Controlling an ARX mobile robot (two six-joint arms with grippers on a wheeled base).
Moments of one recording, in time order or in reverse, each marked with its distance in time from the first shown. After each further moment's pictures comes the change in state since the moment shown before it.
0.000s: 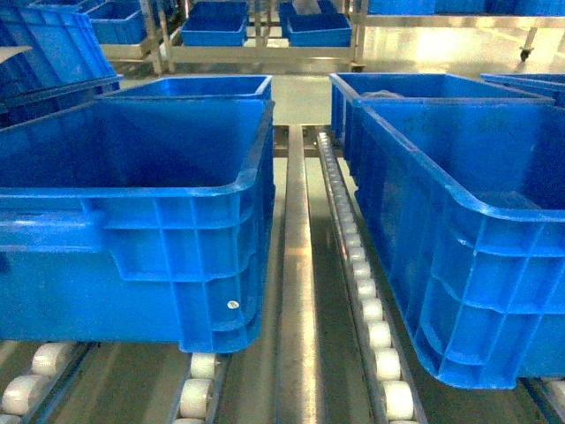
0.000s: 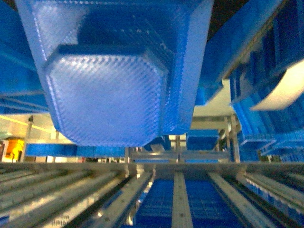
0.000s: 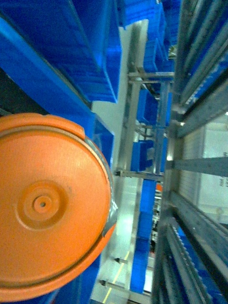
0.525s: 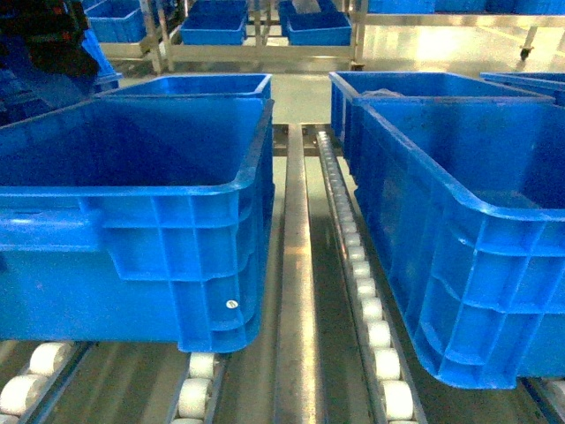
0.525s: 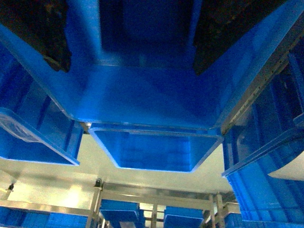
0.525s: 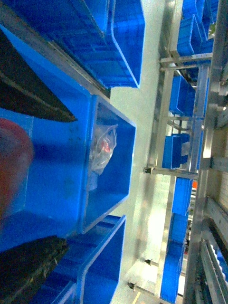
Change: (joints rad) left arm 0.019 0.896 0.772 -0.229 -0.101 -0.063; right arm 0.085 0.879 0.661 0.076 0.147 -0.039
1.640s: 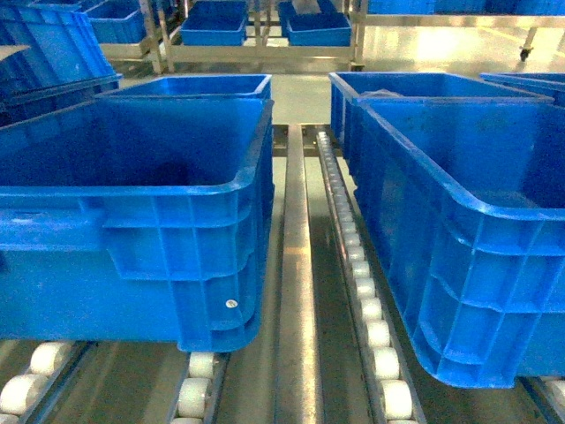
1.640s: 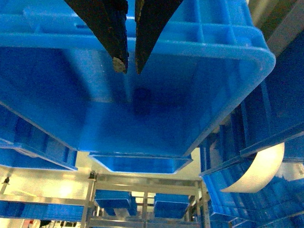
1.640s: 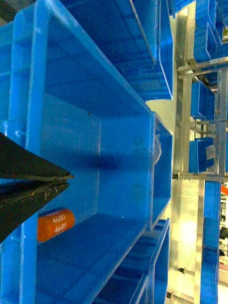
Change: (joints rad) left arm 0.050 -0.530 -0.708 0.256 0.008 0.046; right arm -0.015 -0.491 -0.586 -0.015 -0.033 0.087
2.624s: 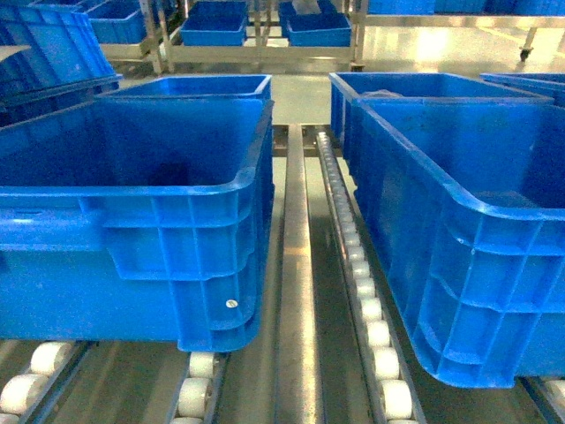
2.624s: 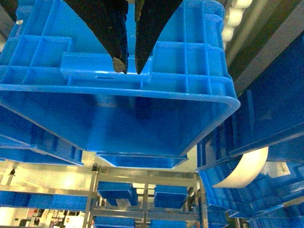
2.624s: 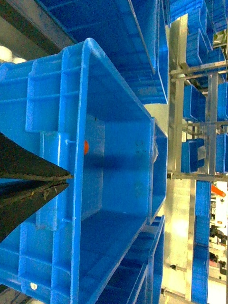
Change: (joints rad) left arm 0.000 -0.717 -0.189 -0.505 0.000 0.000; right arm 0.000 -0.666 -0.152 -0.487 0.000 0.000
